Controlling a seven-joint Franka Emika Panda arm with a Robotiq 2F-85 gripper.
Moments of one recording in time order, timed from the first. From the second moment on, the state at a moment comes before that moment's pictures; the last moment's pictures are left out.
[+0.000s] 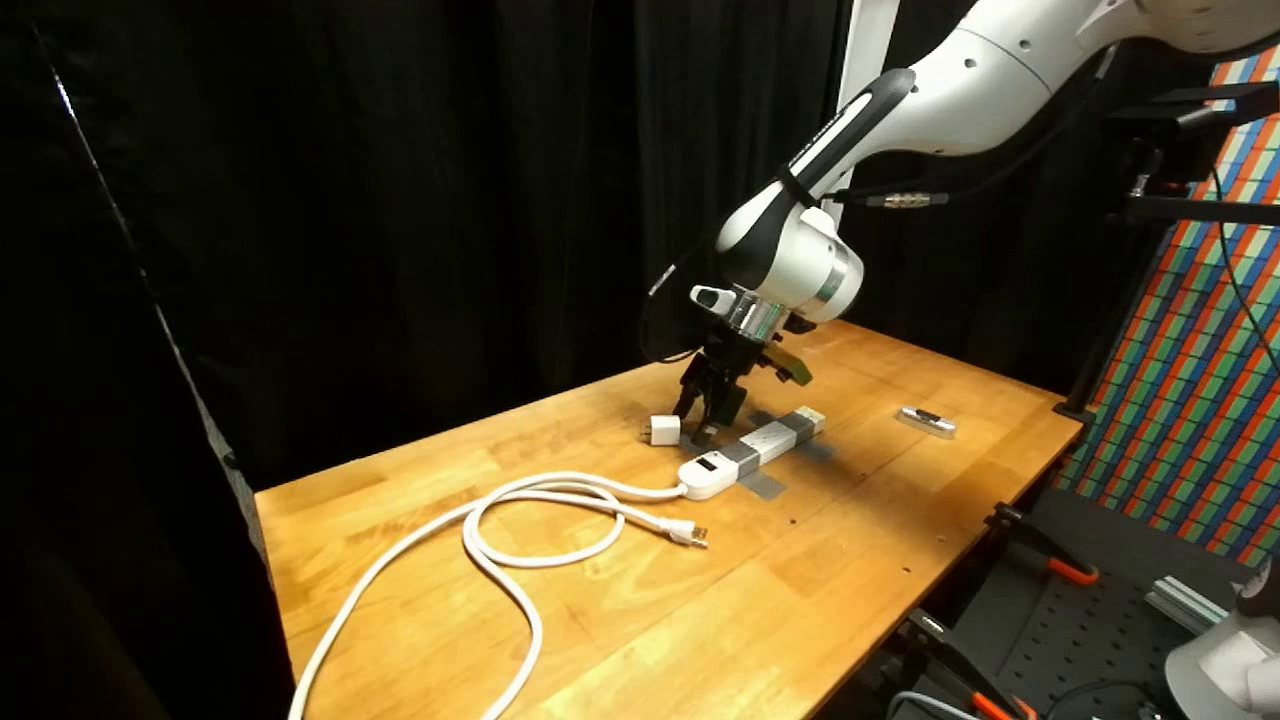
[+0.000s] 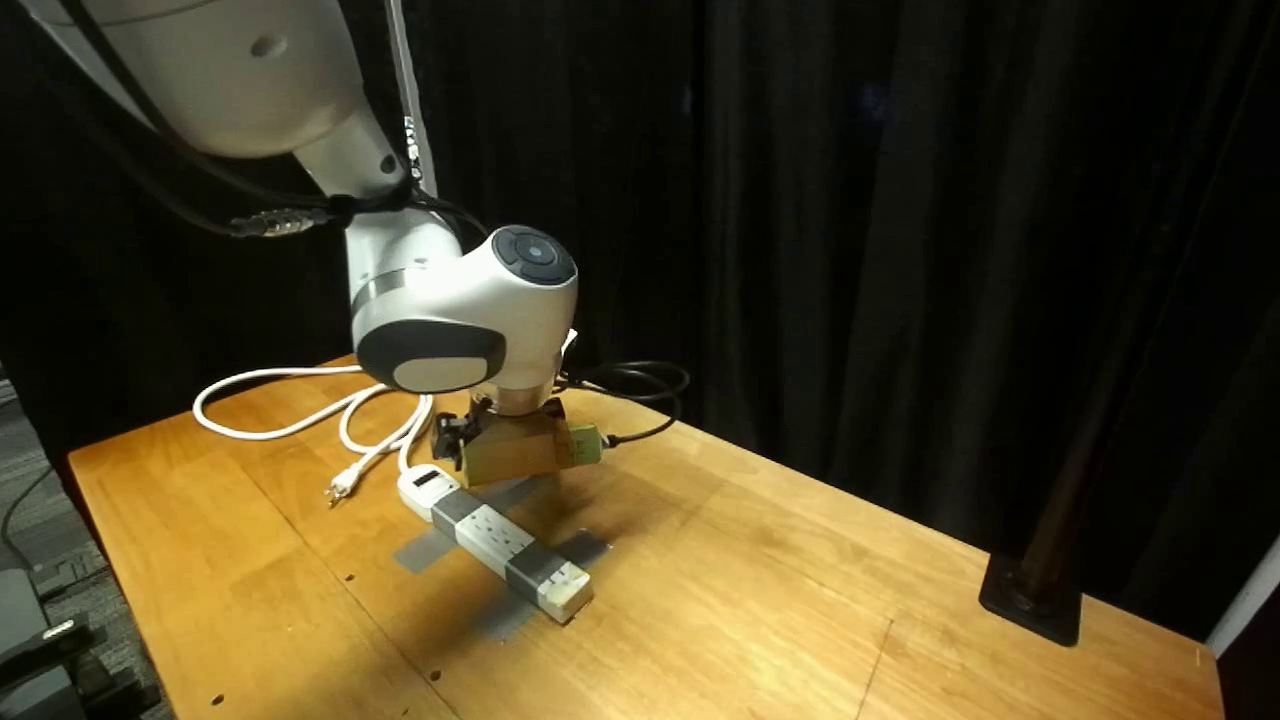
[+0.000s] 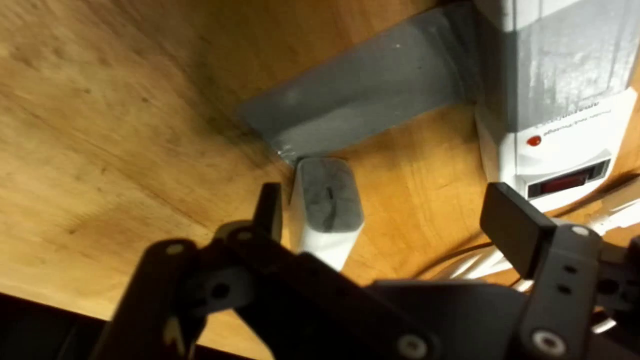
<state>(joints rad) -0.61 0.72 0.59 -2.11 0.35 2.78 -1.59</state>
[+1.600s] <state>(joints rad) -1.09 1.21 0.94 -2.26 -0.15 3.26 -1.49</state>
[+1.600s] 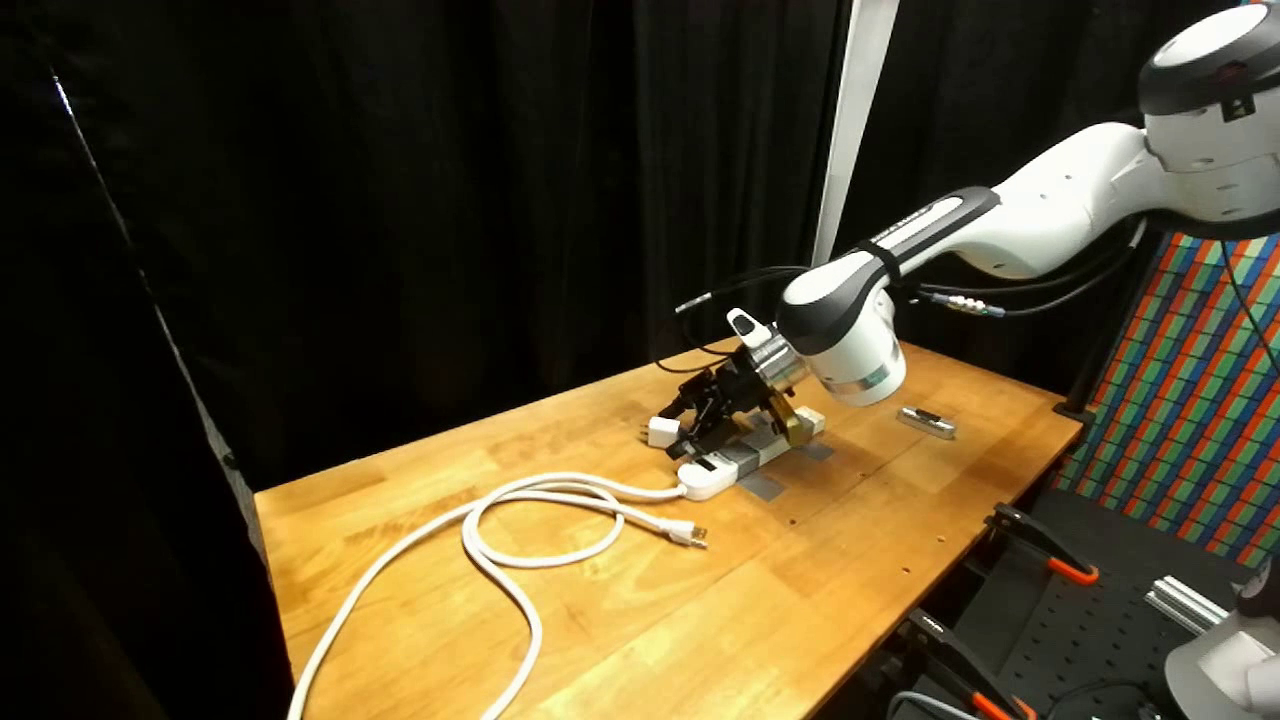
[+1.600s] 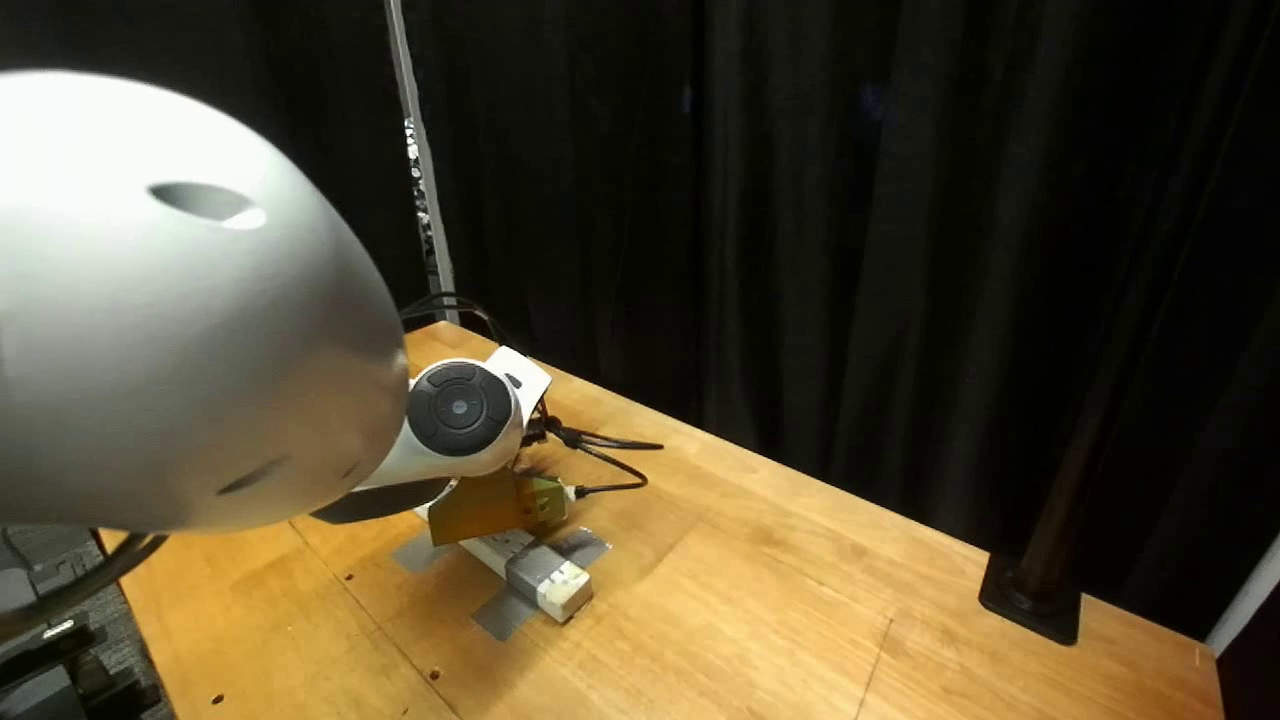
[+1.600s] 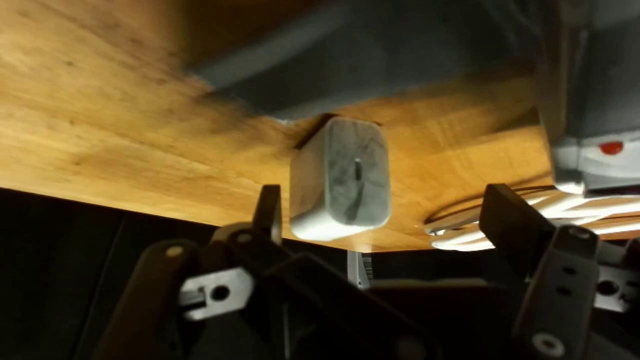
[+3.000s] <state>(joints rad) -0.78 1.03 0.68 -2.19 -0.46 3.43 -0.88</state>
